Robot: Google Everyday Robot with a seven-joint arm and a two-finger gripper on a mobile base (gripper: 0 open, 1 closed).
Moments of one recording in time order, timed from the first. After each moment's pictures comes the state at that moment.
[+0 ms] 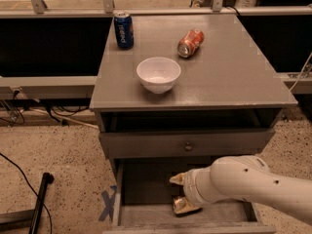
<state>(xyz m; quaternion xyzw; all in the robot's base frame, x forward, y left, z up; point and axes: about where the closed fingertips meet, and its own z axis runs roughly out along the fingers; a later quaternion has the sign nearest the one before) 0.406 -0.072 0.581 -0.74 0.62 0.06 0.25</state>
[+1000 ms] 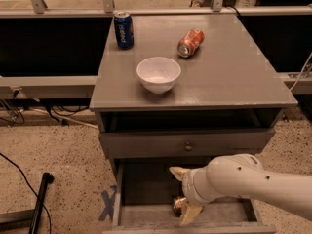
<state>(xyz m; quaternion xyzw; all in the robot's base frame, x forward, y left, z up) 0.415 -0.071 0.562 -0.75 0.61 0.06 0.24</state>
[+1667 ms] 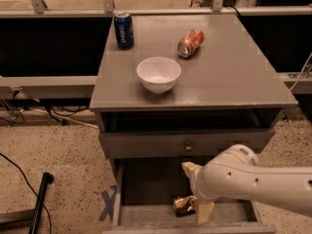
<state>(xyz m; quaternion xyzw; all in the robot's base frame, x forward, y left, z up) 0.427 -0.119 0.550 -0.76 0.63 -0.02 0.16</state>
